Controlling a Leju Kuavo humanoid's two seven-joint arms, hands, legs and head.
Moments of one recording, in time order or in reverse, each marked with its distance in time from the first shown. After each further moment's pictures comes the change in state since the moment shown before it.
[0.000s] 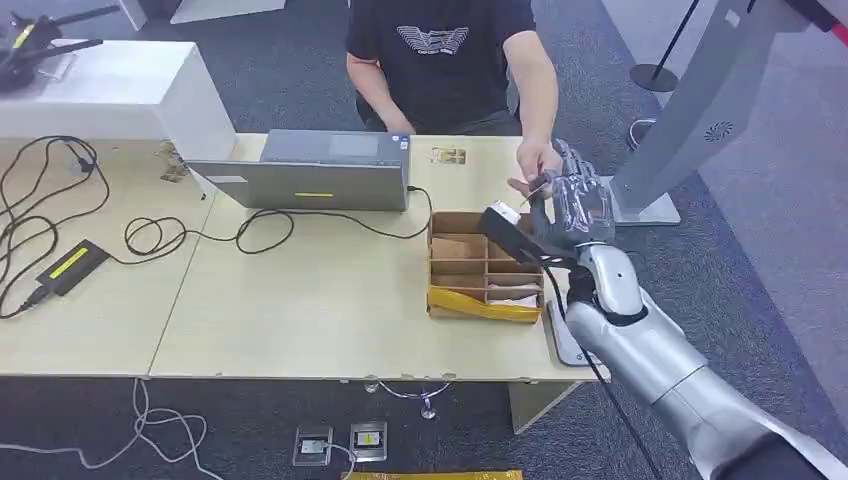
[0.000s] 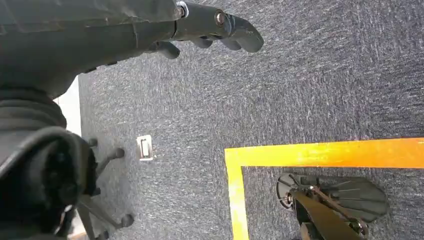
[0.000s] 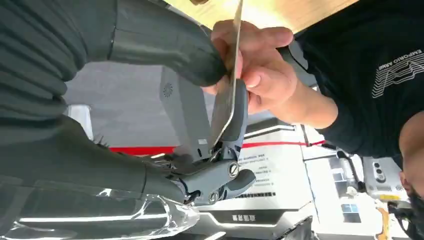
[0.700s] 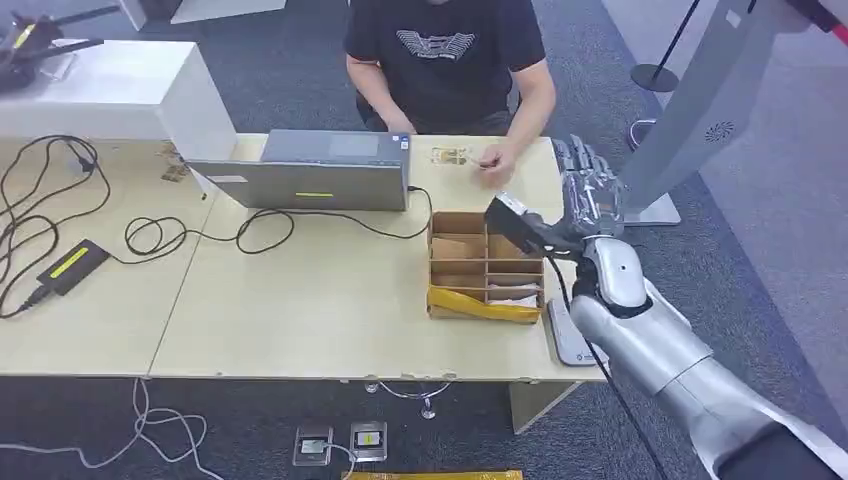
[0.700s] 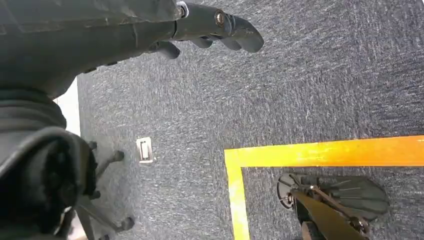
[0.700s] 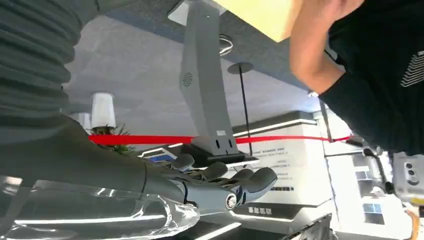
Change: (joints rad) left arm 0.001 0.000 0.000 0.000 -0.017 -0.004 0.000; right arm -0.037 -0.020 0.021 0.043 0.020 0.008 0.085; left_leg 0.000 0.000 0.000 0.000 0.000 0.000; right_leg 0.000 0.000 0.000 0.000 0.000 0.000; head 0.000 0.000
